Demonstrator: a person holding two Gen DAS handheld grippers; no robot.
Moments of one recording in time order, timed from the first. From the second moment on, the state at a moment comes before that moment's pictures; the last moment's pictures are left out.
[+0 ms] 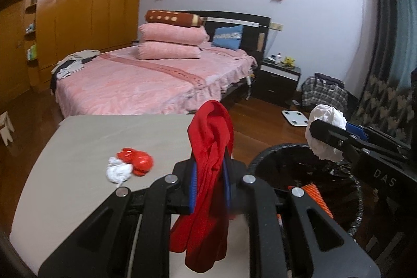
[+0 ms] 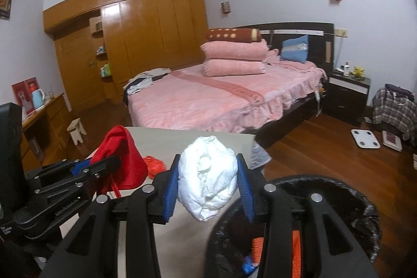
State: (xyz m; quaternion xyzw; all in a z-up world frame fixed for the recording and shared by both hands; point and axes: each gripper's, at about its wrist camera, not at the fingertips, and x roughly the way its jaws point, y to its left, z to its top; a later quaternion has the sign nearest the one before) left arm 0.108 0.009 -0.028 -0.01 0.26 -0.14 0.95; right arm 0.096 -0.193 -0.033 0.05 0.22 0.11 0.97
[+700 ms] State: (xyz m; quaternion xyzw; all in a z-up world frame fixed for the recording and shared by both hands) left arm 0.120 -0.106 -0.054 0.03 0.27 -0.25 0.93; right arm 0.072 -0.297 -0.055 0.07 0.23 0.01 0.97
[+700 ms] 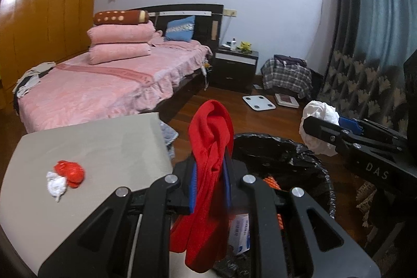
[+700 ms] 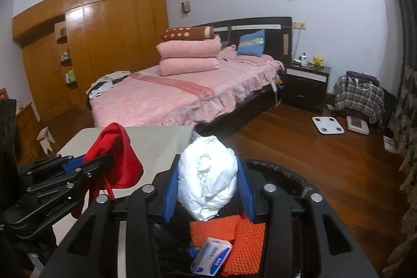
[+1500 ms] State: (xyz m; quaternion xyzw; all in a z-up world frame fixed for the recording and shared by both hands) left arm 0.143 -0.144 -0.089 0.04 0.31 -0.28 0.91; right arm 0.074 -0.352 -0.093 0.09 0.26 -0.04 0.96
